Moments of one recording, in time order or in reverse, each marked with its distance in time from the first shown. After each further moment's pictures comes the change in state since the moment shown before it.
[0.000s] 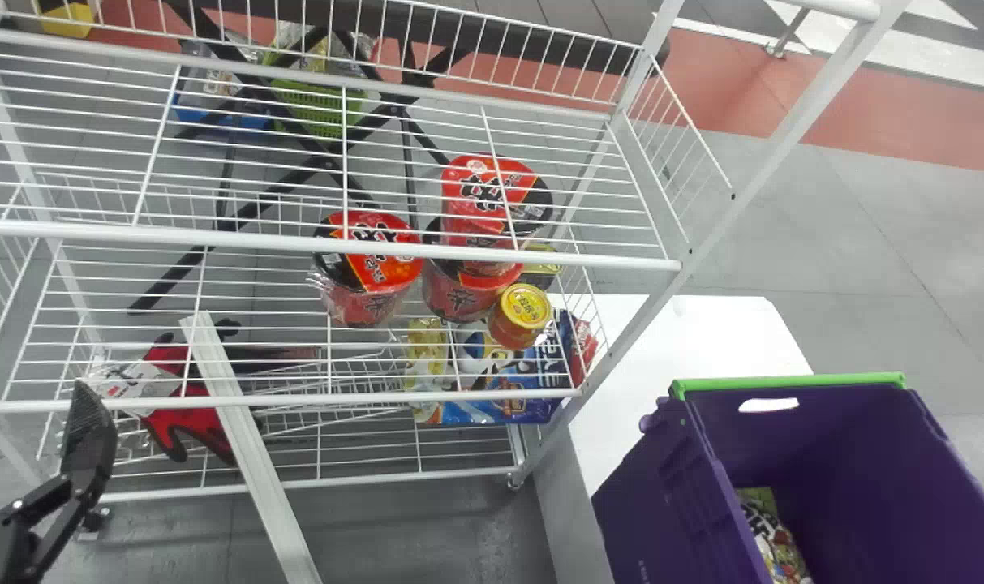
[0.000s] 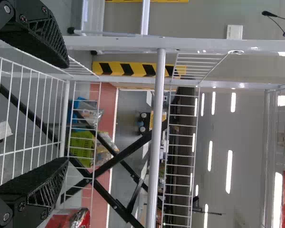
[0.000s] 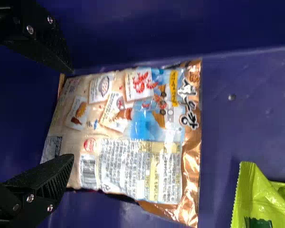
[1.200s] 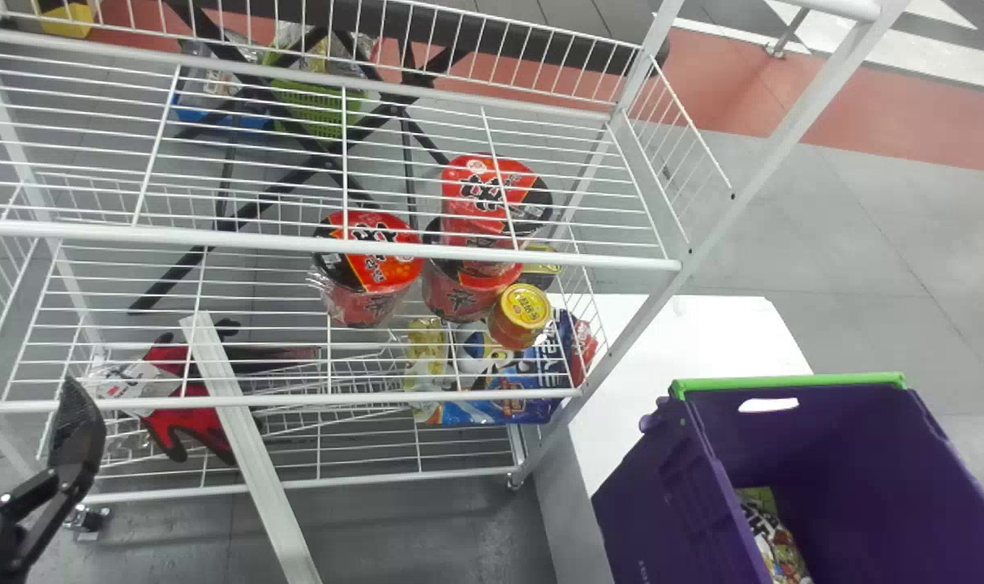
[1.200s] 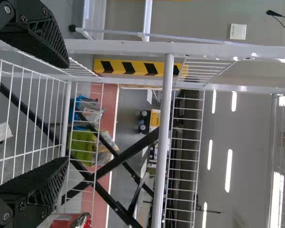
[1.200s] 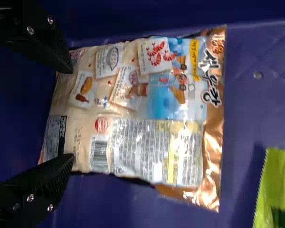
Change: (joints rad) left arm -0.033 0.002 0.026 0.054 0.037 -0.025 -0.047; right arm 0.050 0.073 -0.075 -0.016 -0.012 -0.084 -0.141
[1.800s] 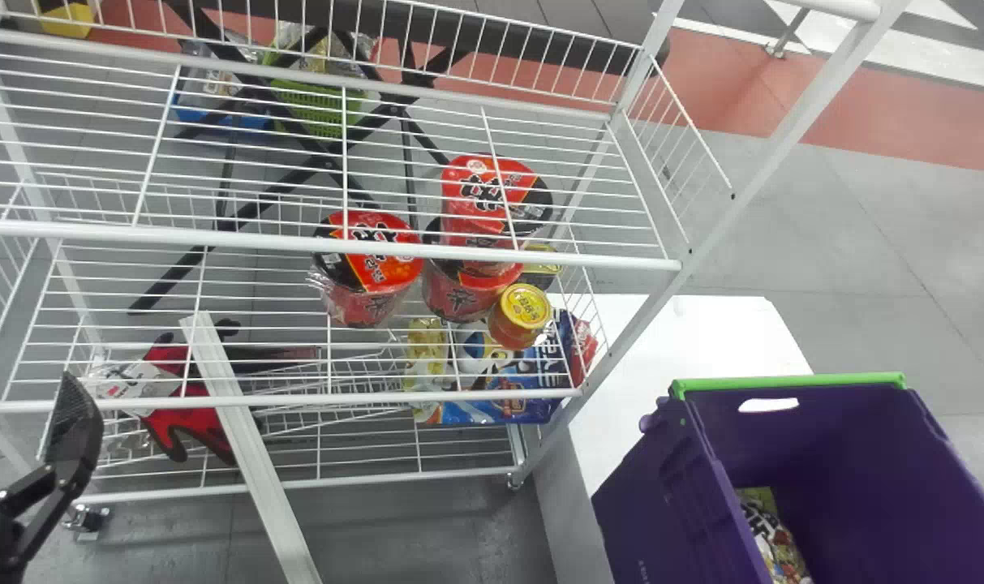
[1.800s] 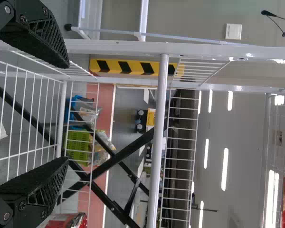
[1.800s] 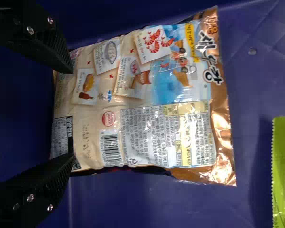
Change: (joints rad) left arm -0.006 0.003 0.003 0.005 0.001 -0.009 -0.007; right arm 0.005 0.011 -0.030 0.001 -0.117 0.078 -0.071
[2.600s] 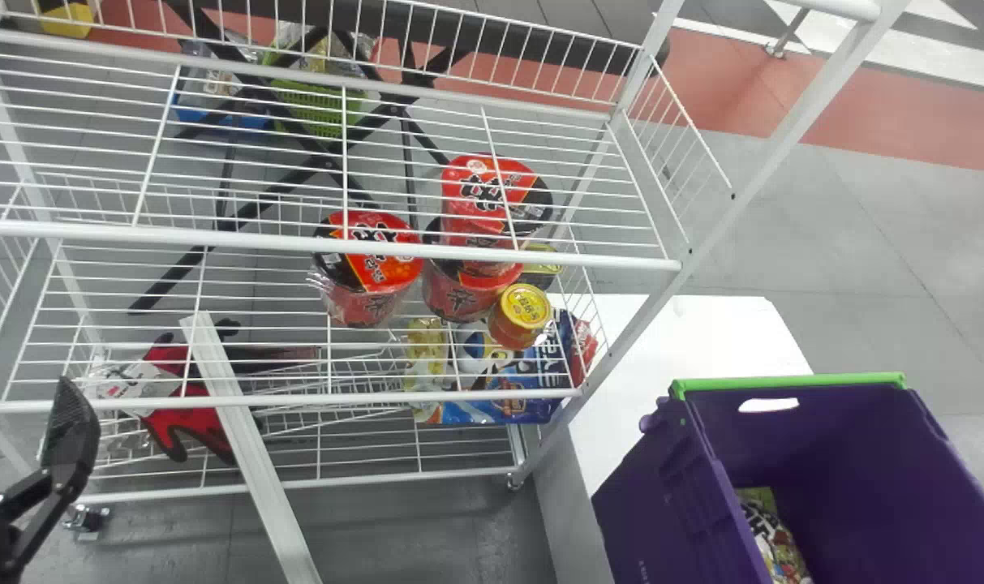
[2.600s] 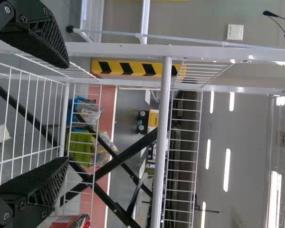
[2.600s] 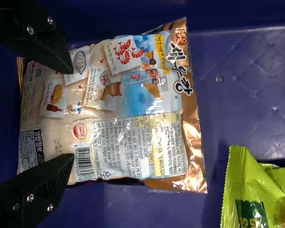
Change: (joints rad) left arm 0.003 -0.002 0.004 0.004 0.000 0.000 0.002; right arm -0.001 0.007 0.015 0.009 -0.038 -0.139 -0.016
